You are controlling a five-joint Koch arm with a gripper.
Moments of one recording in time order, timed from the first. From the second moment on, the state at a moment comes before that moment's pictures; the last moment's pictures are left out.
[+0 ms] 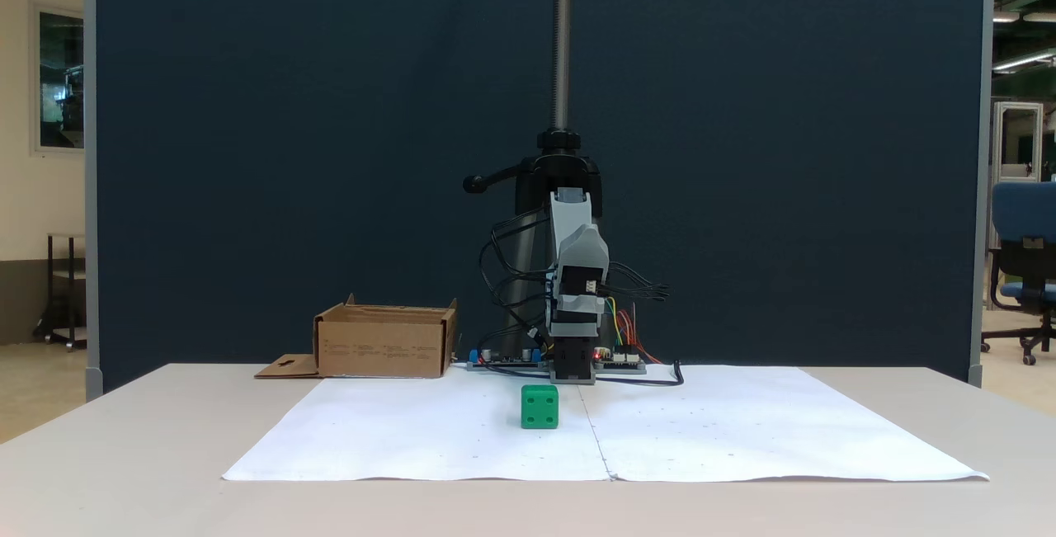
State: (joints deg) arm -0.8 129.1 175.1 -80.7 -3.3
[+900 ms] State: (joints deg) arm -0.8 129.1 175.1 -71.7 -3.3
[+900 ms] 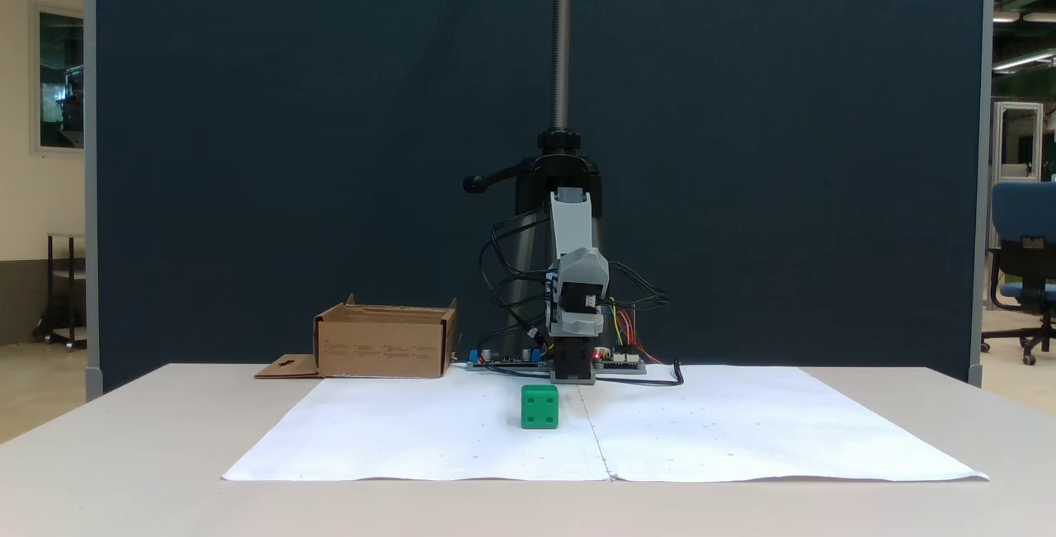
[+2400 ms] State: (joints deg) arm 6.0 129.1 143.7 -19.0 -3.8
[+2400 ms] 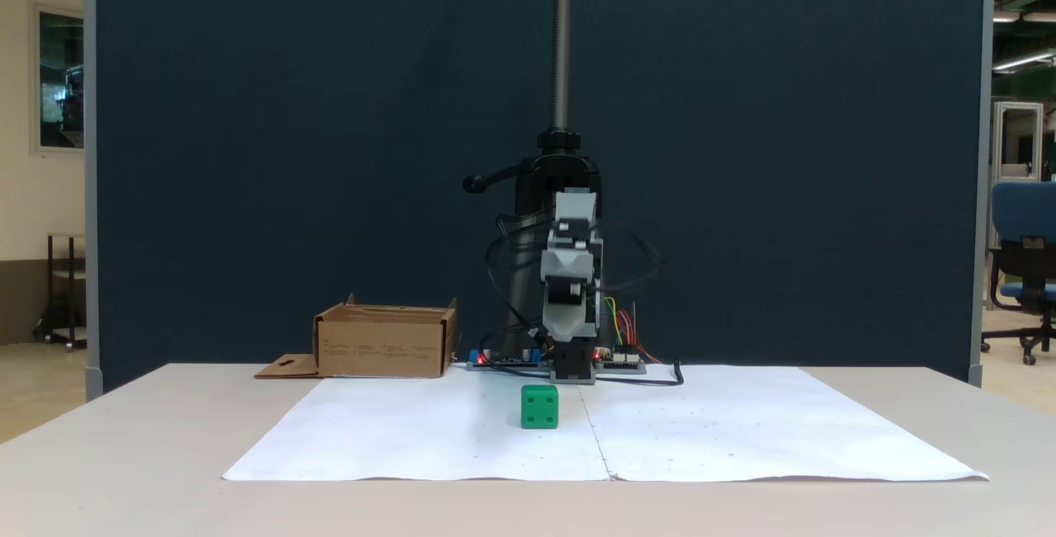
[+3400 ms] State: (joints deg) arm 1.9 108.9 113.5 51.2 -4.2
